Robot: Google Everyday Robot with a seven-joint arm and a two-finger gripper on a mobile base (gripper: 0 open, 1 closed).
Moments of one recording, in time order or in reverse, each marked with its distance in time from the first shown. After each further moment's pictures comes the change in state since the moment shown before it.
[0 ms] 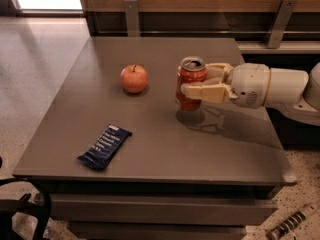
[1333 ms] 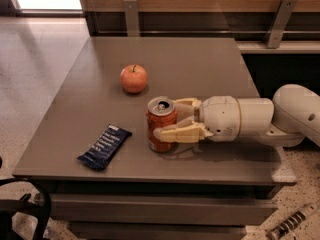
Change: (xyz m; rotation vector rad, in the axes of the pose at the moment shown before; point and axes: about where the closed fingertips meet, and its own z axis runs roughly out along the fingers) arm 0.042 0.103 0.042 -0.282 0.003 0.009
